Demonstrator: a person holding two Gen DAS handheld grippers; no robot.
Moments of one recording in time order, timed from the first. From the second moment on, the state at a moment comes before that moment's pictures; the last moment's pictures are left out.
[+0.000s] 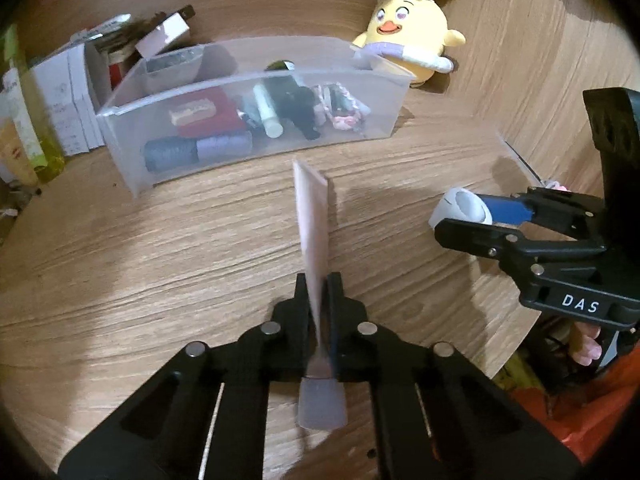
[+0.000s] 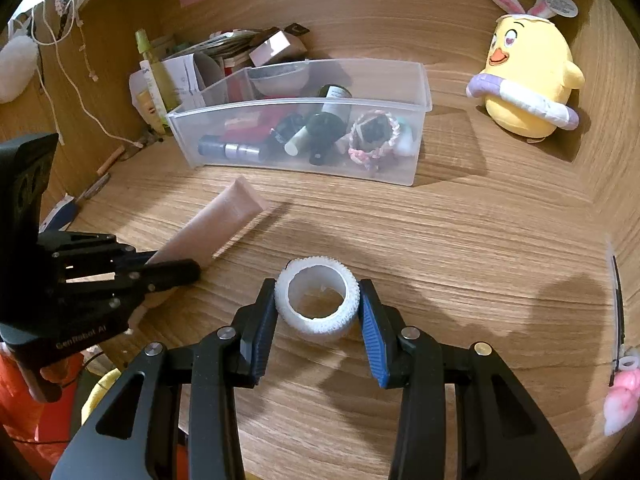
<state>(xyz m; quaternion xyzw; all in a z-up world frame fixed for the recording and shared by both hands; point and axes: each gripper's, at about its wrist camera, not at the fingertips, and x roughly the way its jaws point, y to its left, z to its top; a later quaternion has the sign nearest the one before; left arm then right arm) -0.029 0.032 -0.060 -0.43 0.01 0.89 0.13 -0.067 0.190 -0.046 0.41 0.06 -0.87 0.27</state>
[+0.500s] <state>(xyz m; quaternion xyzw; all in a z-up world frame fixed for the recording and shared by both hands) -0.027 0.021 -0.022 -0.38 -0.01 0.92 0.11 -0.076 0.179 -0.025 0.37 0.05 -0.88 0.29</state>
